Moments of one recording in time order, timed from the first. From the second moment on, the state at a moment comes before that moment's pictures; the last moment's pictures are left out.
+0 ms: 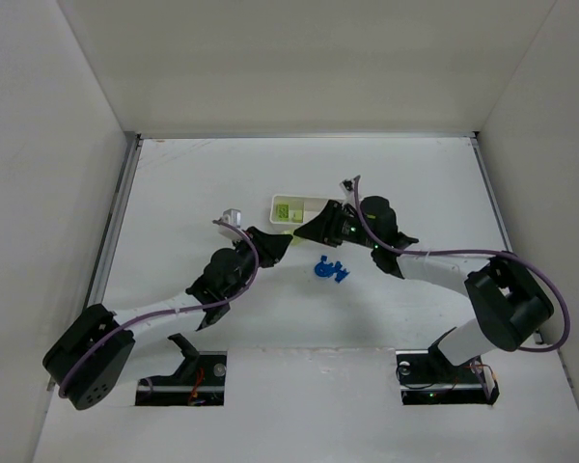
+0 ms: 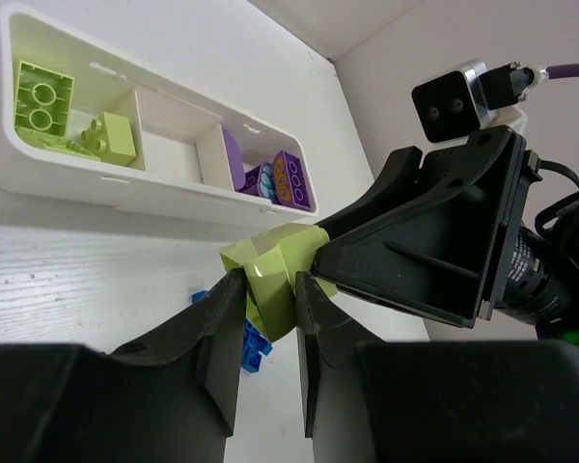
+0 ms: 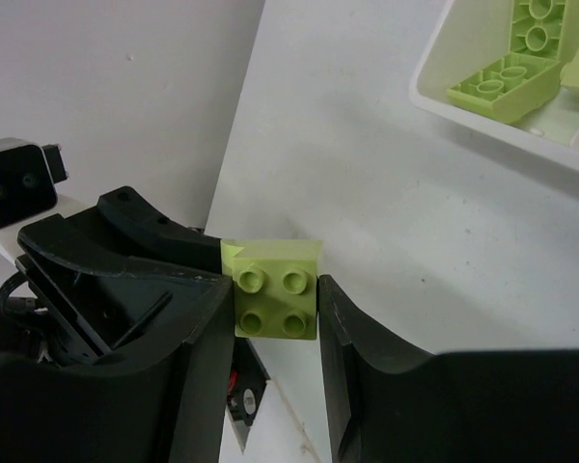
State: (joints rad) left arm -0.75 1.13 0.29 0.77 -0.19 -0.89; right arm 0.61 1.50 0.74 0.53 -0.44 0.94
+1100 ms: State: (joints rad) left arm -0.57 1.03 0.21 0.76 -0.04 -0.89; right arm 0.50 1.82 1.09 0.31 -0.30 0.81
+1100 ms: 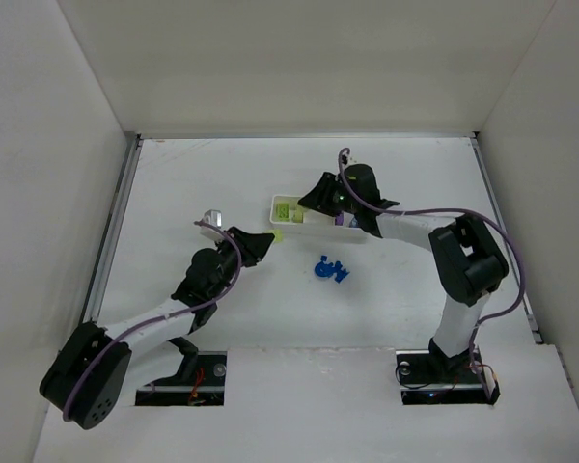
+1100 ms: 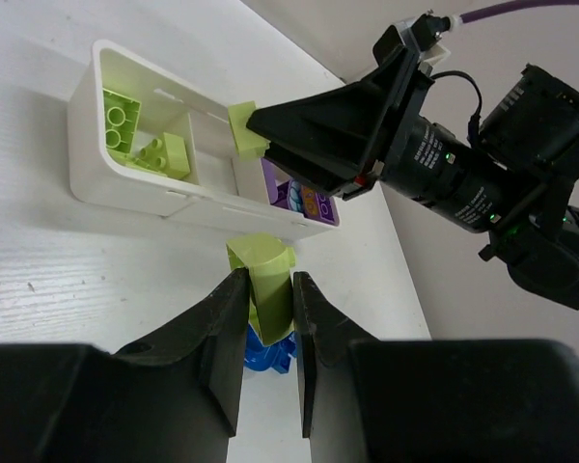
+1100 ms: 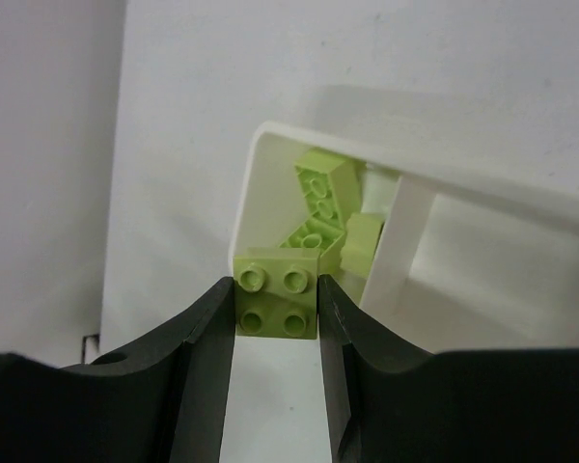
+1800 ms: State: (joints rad) left arm -0.56 1.18 0.31 0.76 -0.04 -0.85; right arm 0.55 1.87 1.17 0.23 -0.23 0.75
